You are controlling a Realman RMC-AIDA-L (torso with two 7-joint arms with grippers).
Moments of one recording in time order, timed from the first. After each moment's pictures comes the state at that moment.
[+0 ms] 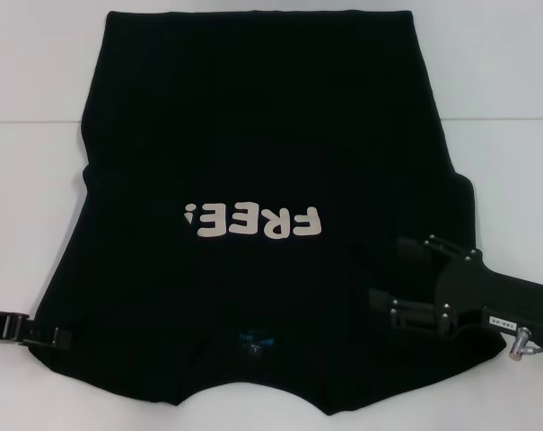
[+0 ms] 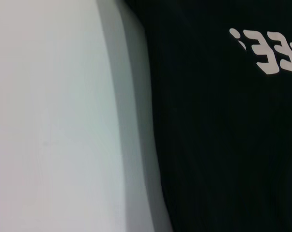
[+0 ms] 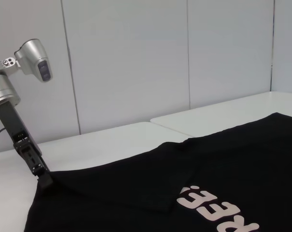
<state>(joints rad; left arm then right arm) -0.53 -1.98 0.55 0.85 2.65 1.55 -2.25 0.49 2.09 -0.63 -0.40 -1.89 -1.42 0.92</state>
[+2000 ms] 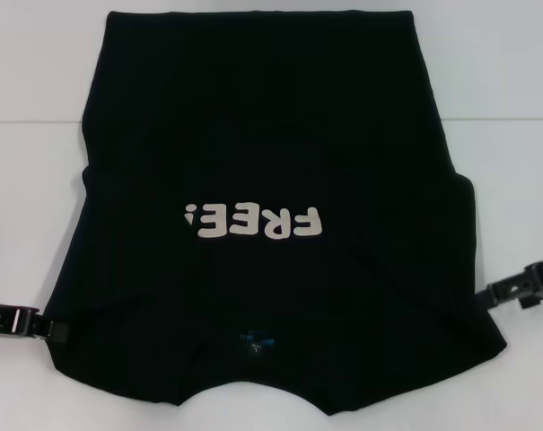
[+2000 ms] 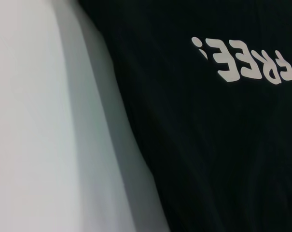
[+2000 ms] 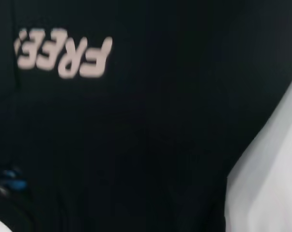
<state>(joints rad) -0.54 -1.98 0.54 0.85 2.60 1.61 -2.23 0.74 1.93 -0.75 -0.73 -2.62 -1.55 2.45</state>
